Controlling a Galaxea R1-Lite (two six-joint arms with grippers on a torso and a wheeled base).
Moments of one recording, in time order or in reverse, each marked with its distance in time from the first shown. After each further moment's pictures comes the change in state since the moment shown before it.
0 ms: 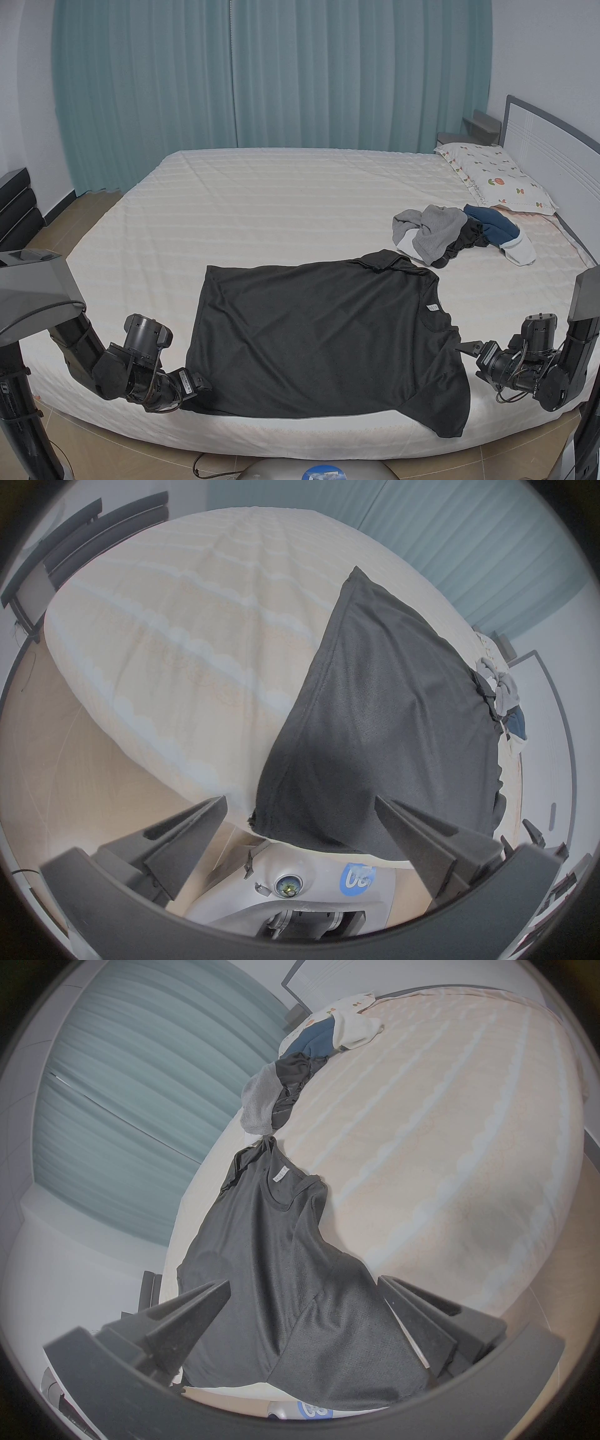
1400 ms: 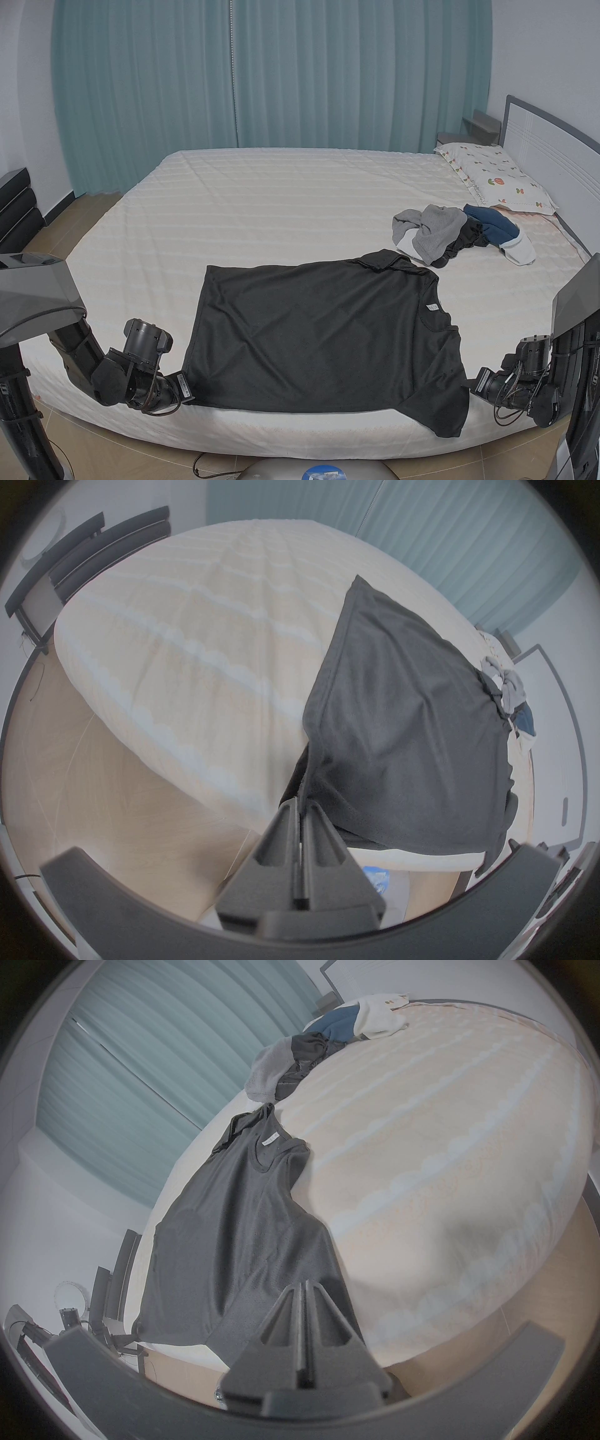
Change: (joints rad) left arm -0.011 -0.002 0.042 -0.047 0.075 0.019; right arm -0.013 0.189 0.119 -0.228 0.026 -0.222
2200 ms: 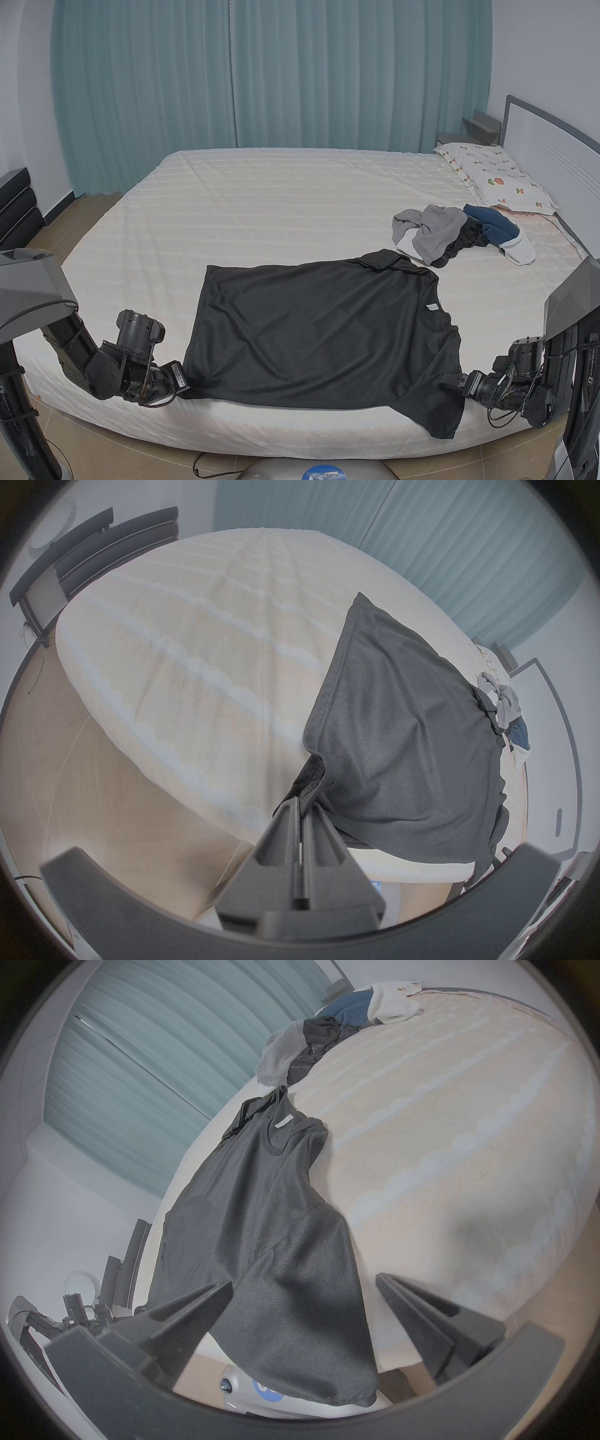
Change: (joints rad) left arm 0.034 -0.024 -0.020 -0.010 -0.008 -0.008; right arm 0.029 0.041 -0.033 -0.002 0.058 -0.001
